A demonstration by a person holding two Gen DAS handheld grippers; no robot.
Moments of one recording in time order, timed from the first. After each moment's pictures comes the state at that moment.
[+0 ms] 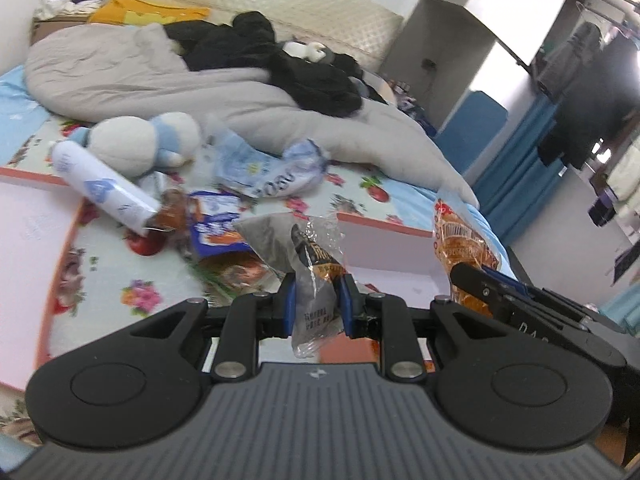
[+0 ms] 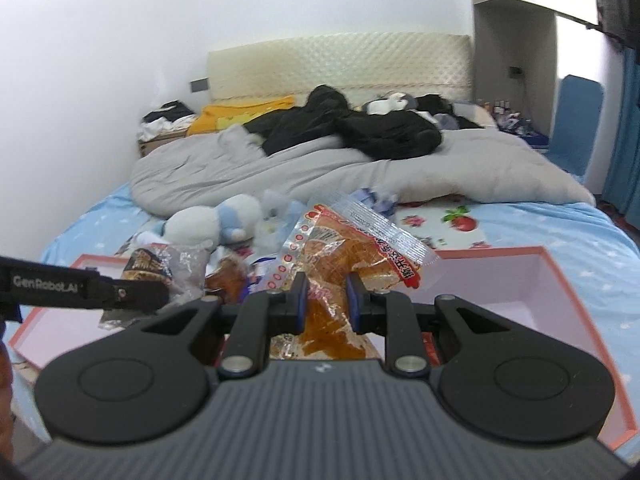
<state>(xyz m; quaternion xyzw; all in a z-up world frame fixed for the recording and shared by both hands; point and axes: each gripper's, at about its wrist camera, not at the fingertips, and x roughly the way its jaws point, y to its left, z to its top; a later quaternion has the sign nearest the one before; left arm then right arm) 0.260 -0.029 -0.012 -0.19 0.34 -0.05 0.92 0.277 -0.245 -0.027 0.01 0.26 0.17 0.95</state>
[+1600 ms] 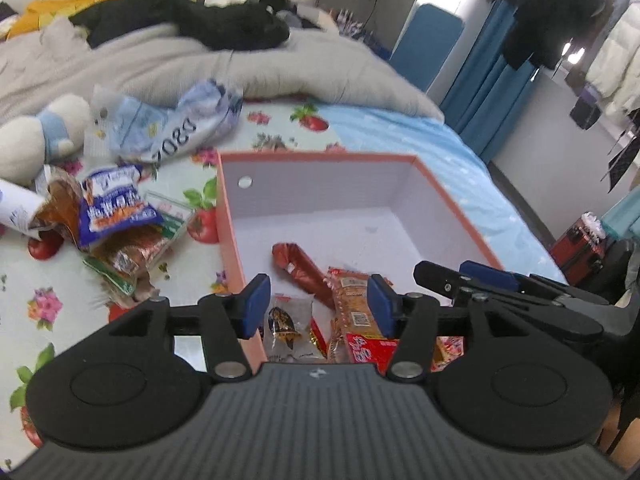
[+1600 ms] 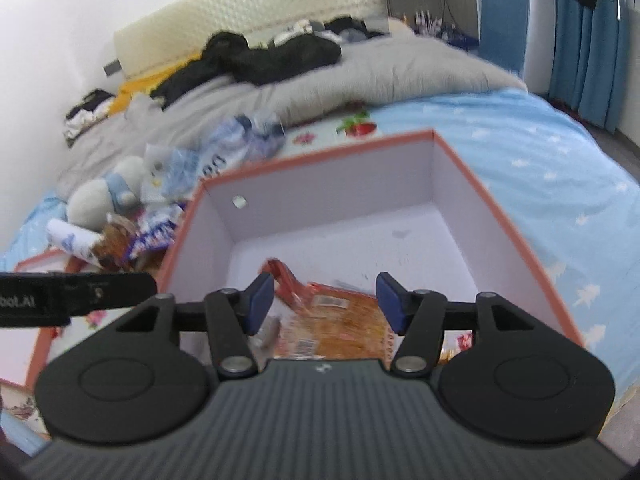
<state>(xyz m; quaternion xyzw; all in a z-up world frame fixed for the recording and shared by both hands) 0.329 -0.156 -0.053 -0.10 0.40 -0.12 0.90 0.318 -0.354 -0.098 0.08 0.35 0.10 0.93</state>
